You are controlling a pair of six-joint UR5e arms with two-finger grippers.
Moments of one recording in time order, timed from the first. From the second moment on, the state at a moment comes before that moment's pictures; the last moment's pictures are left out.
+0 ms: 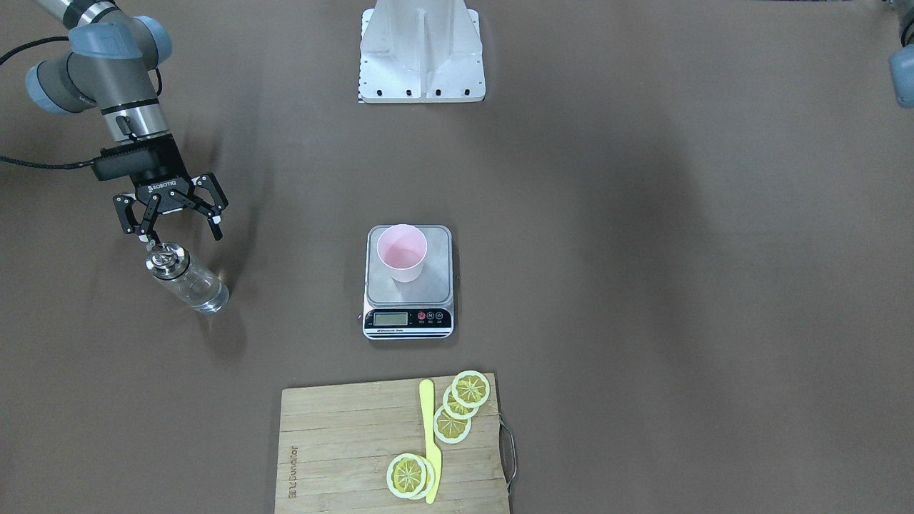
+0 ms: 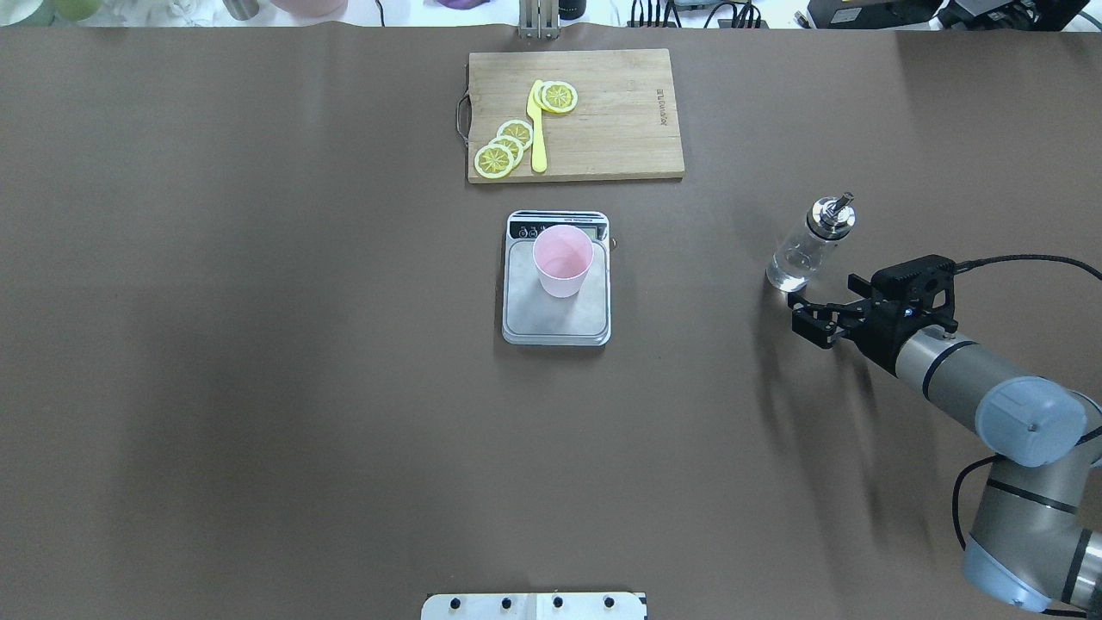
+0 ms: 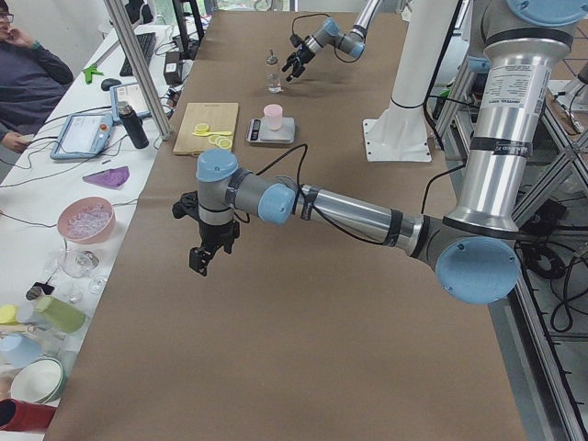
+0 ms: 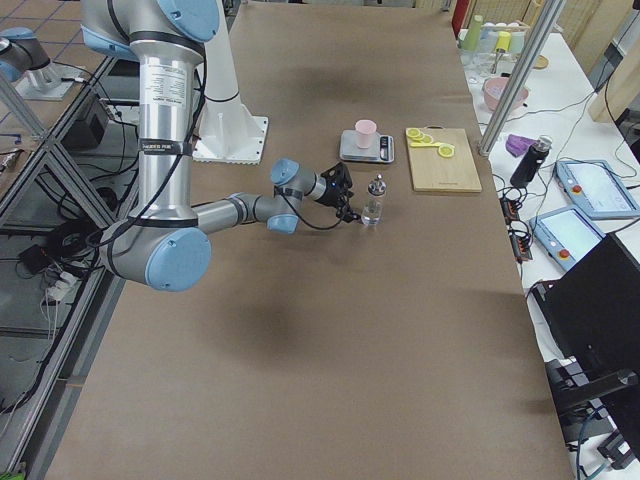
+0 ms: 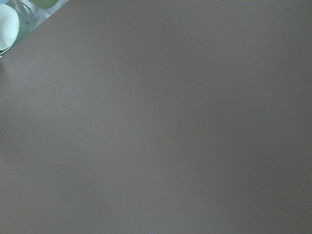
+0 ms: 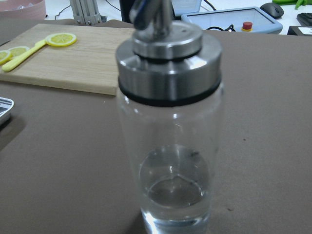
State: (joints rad) left arm -1.41 -1.72 -1.68 -1.64 -2.12 0.21; right arm 0.48 -1.59 1.60 -0.31 1.20 0.92
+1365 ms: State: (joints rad) left arm -1.41 -1.72 -1.68 -1.65 -2.13 0.21; right arm 0.53 -1.48 1.47 -0.23 1.17 0.84
